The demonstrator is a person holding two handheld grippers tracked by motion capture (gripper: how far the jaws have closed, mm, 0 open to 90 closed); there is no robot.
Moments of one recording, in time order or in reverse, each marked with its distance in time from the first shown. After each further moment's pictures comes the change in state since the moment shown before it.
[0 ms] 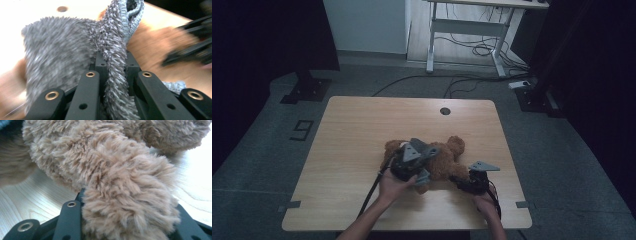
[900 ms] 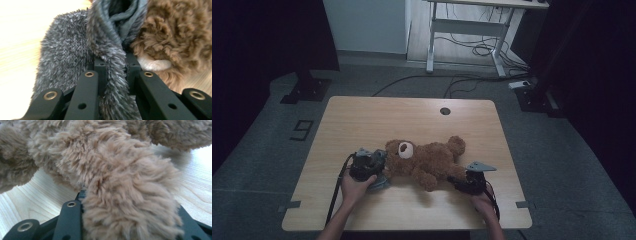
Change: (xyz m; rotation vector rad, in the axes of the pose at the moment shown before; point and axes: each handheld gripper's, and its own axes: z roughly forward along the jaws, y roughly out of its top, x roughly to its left) left arm 0.100 -0.088 -0.014 0.147 0.024 -0.343; right arm 0.005 -0.001 0.007 0.015 0.001 -0.026
